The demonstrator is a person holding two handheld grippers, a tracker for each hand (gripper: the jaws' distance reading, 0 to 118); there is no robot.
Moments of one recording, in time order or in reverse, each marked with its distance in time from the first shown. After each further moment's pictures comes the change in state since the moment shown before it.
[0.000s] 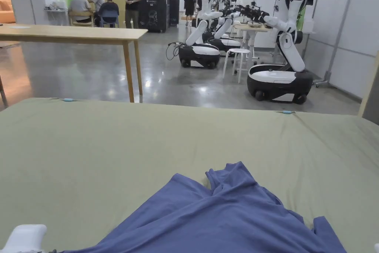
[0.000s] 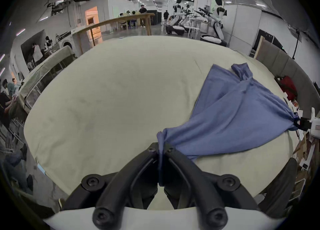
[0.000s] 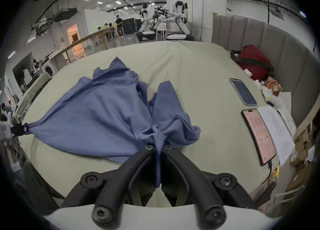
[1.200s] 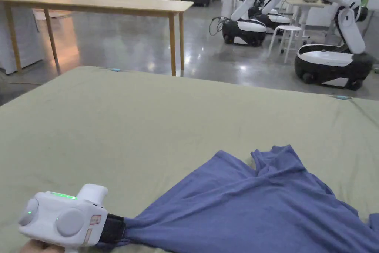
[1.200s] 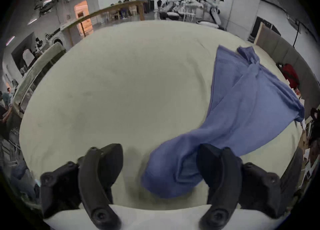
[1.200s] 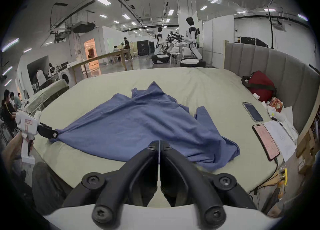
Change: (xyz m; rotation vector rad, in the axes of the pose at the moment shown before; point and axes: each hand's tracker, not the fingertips) left arm -0.024 0.008 -0.066 -0.156 -0.028 -0.077; right arm -0.095 -0.035 0.069 0.232 0.092 0.064
